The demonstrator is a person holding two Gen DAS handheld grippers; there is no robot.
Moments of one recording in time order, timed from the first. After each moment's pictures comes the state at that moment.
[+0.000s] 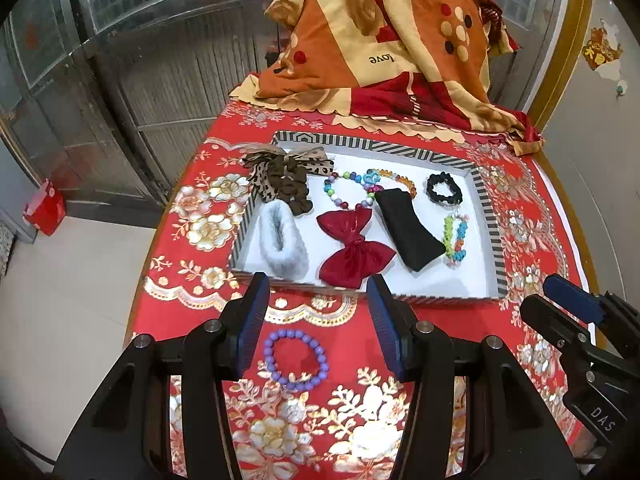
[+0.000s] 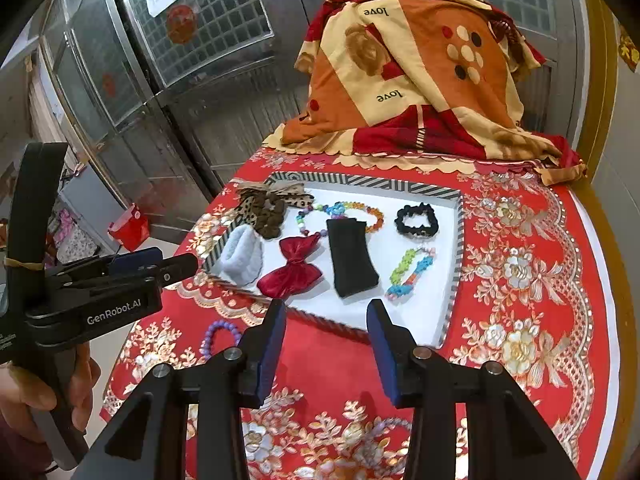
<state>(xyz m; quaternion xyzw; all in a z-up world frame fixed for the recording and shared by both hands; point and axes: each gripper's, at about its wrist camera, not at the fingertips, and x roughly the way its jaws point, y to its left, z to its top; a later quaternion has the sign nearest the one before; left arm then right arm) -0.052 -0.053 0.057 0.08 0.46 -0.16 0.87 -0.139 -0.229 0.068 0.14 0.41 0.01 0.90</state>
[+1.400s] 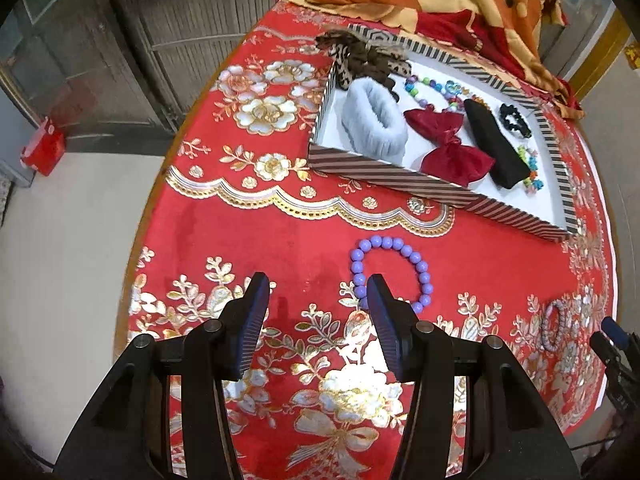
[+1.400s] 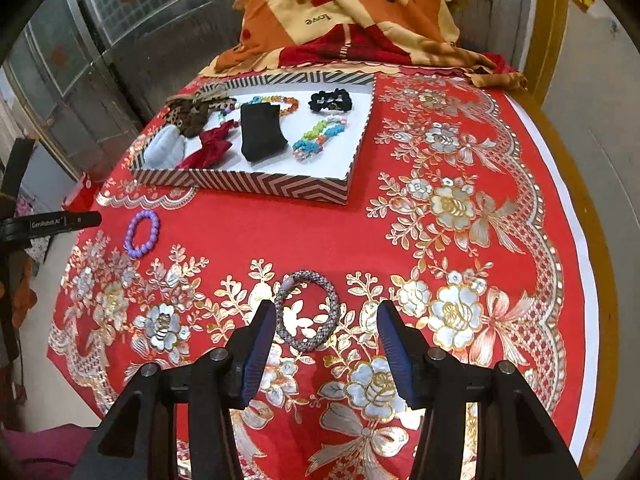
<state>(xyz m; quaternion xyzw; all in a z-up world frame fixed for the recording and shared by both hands) -0.040 0.028 -0.030 0.05 0.57 -0.13 0.81 -0.225 -0.256 -0.015 0.12 0.50 -0.06 0.85</state>
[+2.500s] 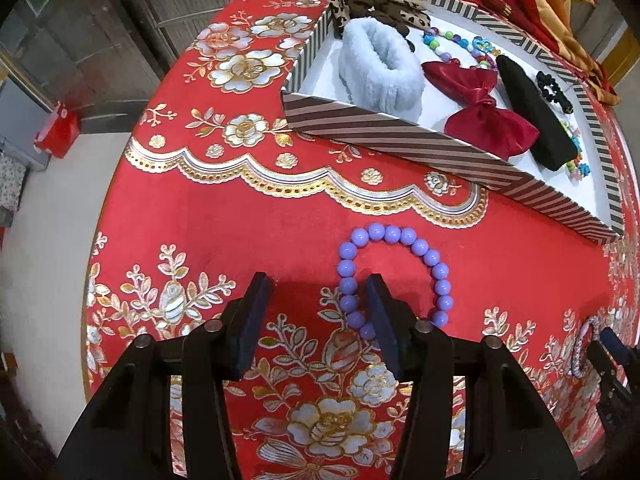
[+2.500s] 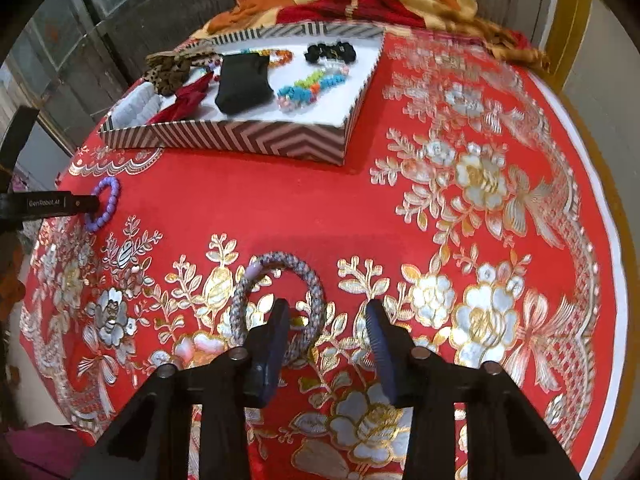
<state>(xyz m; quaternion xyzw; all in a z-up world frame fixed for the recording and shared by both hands) -0.028 0.003 -0.082 0.07 0.60 -0.09 0.79 -0.200 -0.262 -0.070 0.10 0.53 -0.05 0.84</state>
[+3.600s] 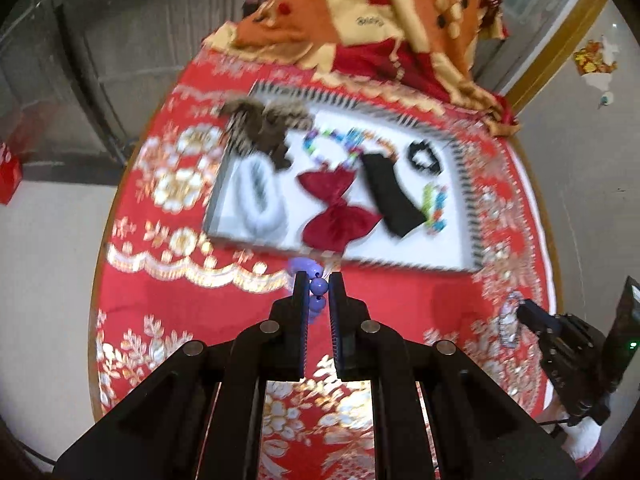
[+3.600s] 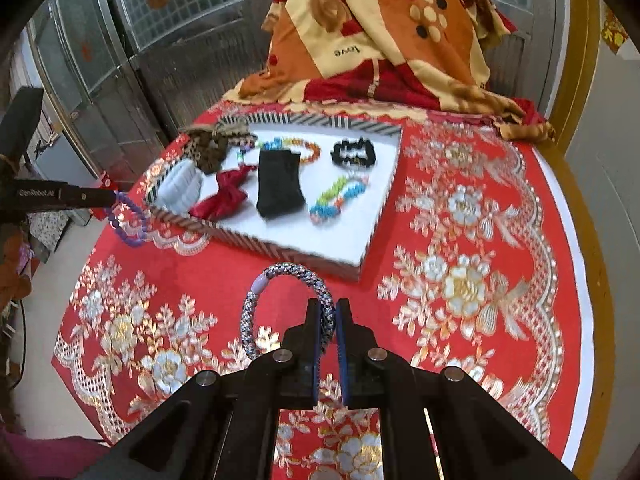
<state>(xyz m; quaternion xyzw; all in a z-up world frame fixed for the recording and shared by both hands) -0.024 -0.034 0.045 0.02 0.54 -0.23 0.81 -0.182 -0.273 0.015 0.10 0.45 -0.02 0.88</state>
